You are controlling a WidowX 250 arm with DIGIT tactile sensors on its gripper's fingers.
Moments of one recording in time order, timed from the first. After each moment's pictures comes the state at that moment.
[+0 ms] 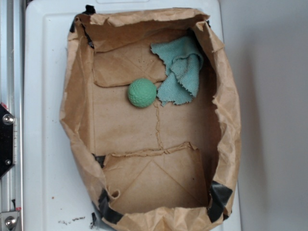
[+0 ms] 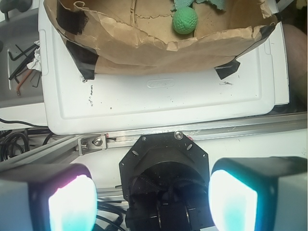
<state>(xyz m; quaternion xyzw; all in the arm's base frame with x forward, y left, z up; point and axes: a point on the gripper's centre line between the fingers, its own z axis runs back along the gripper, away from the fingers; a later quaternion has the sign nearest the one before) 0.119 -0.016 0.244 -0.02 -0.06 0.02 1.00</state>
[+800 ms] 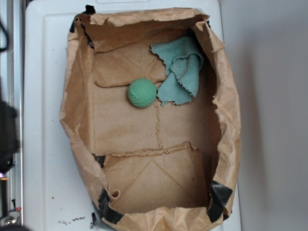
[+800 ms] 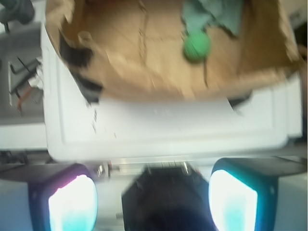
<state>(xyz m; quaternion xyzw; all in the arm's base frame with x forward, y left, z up) 0.180 -0.007 0.219 -0.02 -0.09 0.04 1.00</state>
